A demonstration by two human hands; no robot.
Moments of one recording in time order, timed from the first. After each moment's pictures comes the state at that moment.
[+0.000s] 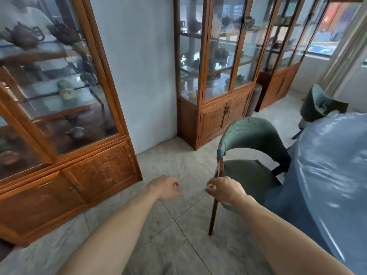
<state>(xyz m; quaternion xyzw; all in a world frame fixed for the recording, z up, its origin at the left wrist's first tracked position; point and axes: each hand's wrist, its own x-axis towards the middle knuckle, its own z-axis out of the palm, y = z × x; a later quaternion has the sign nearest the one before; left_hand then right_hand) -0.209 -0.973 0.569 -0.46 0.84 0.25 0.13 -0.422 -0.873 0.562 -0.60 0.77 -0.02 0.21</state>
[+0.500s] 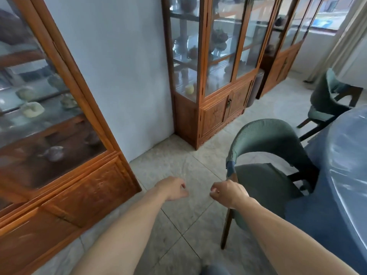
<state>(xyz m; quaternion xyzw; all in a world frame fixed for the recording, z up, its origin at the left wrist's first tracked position) -0.275 -1.198 0.535 -0.41 0.84 0.27 0.20 -0.465 -1.075 0.532 -0.56 0.79 0.03 0.25</state>
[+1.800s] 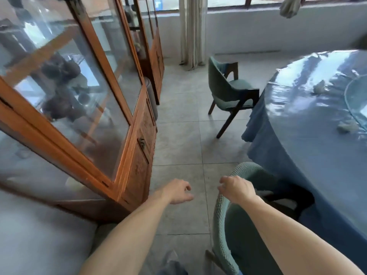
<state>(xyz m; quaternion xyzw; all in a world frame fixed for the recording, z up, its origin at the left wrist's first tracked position) -0.855 -1.612 0.516 -0.03 0.93 0.18 0.33 -0.907 -1.389 0.501 -0.15 0.97 -0.06 0.19</state>
